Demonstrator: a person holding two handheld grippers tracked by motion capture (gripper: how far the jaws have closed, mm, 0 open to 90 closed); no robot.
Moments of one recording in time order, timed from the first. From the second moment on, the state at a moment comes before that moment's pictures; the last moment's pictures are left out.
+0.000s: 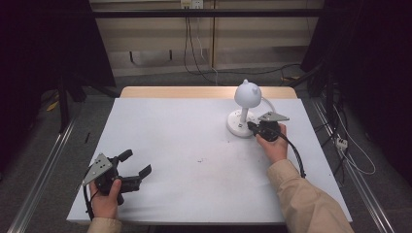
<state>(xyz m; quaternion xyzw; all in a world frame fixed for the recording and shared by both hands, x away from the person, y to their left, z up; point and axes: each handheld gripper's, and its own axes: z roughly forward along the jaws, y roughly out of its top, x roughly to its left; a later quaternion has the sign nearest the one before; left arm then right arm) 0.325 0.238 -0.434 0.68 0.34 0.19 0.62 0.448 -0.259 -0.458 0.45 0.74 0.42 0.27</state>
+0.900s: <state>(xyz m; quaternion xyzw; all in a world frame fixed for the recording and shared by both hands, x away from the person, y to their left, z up) 0.325 0.237 -0.436 0.68 0.34 0.19 0.62 0.448 -0.258 -0.459 0.46 0.74 0.42 0.27</state>
